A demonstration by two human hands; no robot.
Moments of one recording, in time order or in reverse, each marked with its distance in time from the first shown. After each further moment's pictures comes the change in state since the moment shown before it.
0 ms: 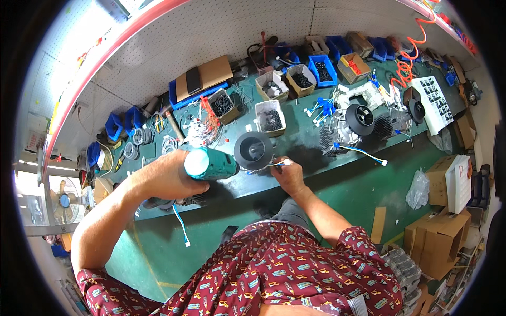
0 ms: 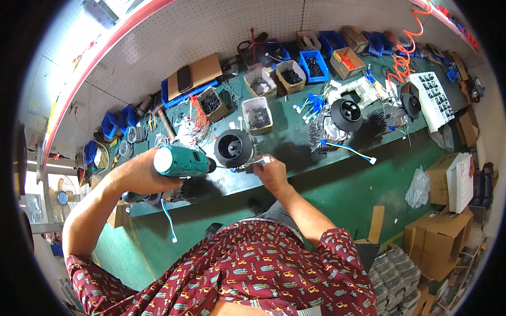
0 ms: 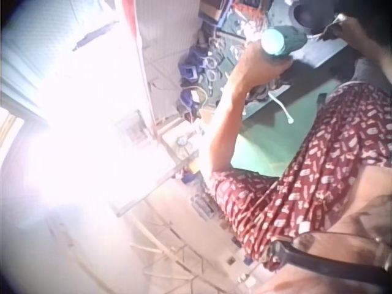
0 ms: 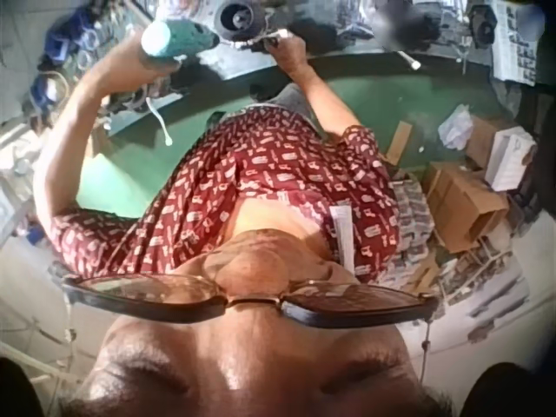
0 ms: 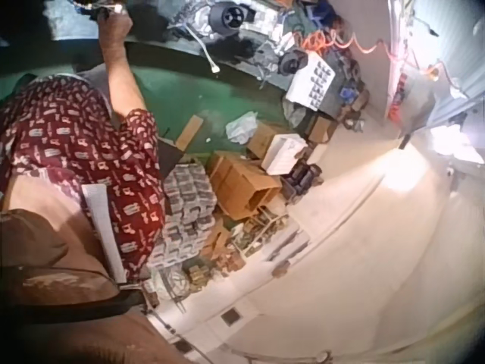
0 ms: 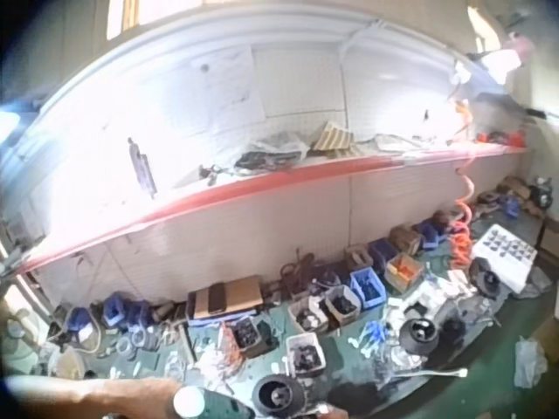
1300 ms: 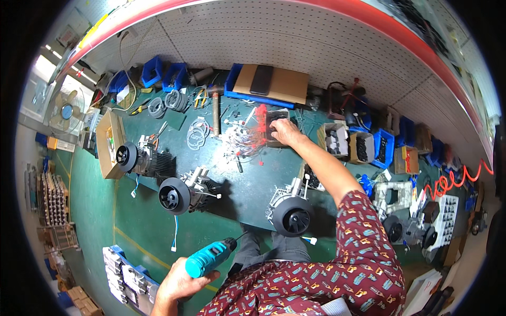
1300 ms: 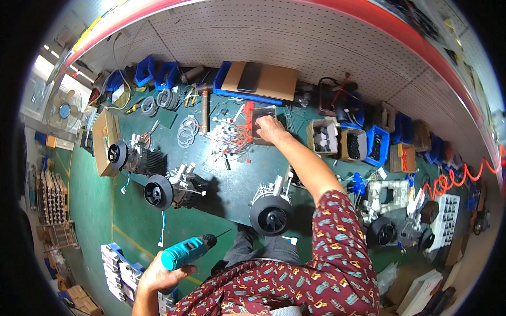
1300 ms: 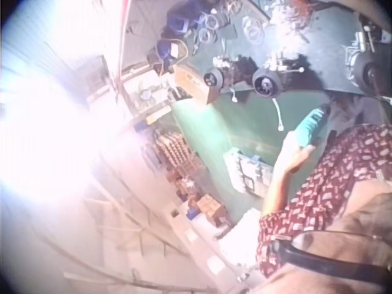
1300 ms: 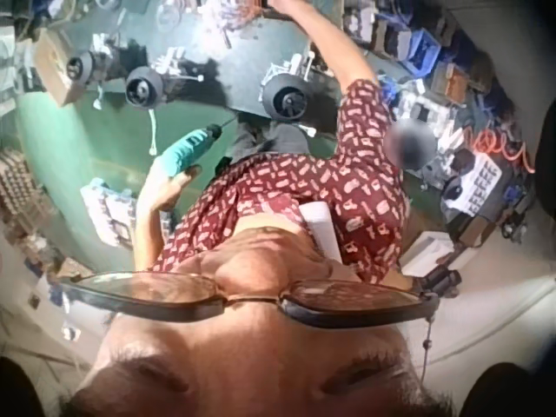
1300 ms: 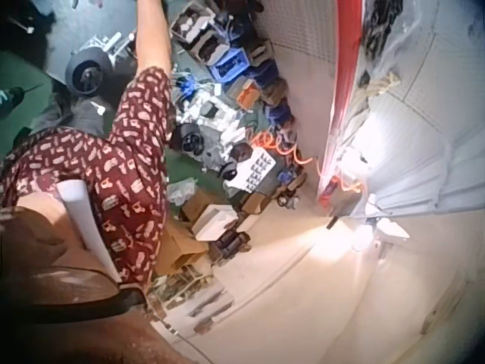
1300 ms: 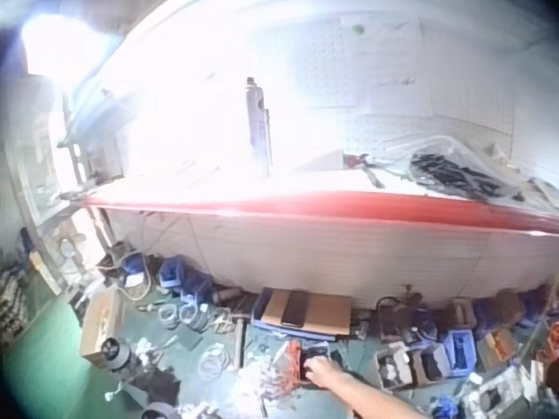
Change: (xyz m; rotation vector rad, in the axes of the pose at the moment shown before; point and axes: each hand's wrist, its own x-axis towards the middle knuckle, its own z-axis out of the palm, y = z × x) left_hand -0.084 -0.023 0.188 -0.793 0.380 -0.611; right_hand 0.345 -0.014 0.193 -0.227 -0.777 -0.435
